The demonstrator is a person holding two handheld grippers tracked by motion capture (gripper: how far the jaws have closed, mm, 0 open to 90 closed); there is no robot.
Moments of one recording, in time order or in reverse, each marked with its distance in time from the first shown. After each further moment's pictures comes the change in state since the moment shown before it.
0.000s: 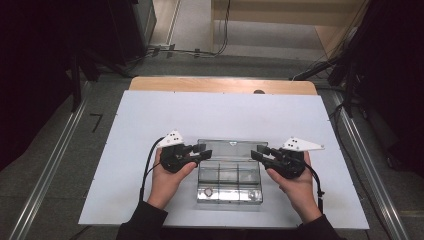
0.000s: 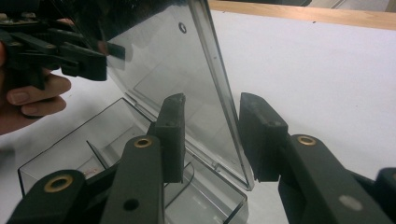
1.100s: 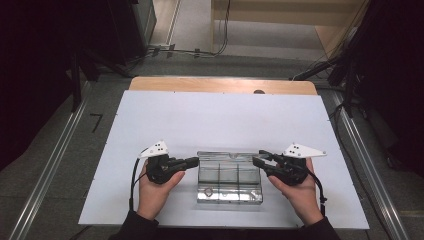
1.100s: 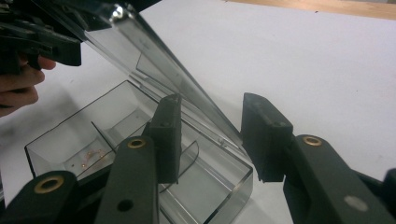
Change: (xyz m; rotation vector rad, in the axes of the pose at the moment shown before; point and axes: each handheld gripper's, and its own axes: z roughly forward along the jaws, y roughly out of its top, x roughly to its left) left arm -0.004 -0.021 -0.035 0.005 -0.066 -0.043; right arm 0.007 -0.011 -0.009 0.025 -0.008 -0.019
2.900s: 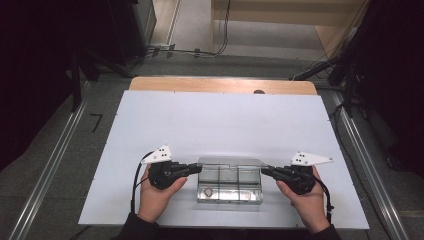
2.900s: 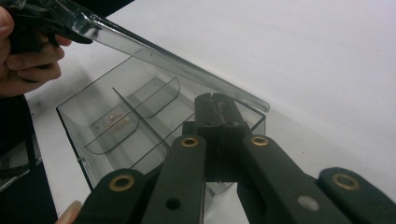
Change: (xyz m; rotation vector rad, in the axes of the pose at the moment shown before) left arm -0.009 -0.005 0.000 0.020 -0.052 0.059; right arm -0.002 -0.018 -0.019 0.072 0.067 0.027
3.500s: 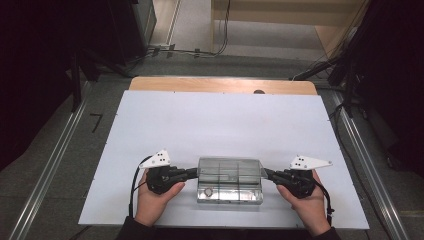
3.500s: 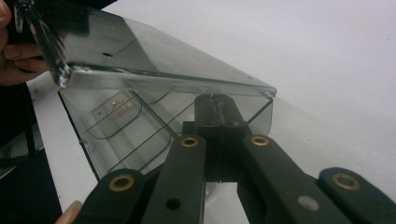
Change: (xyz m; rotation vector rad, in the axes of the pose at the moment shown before) left arm -0.003 -0.011 -0.004 0.031 -0.010 -0.002; right arm 0.002 -0.010 0.000 0.021 0.009 -0.020
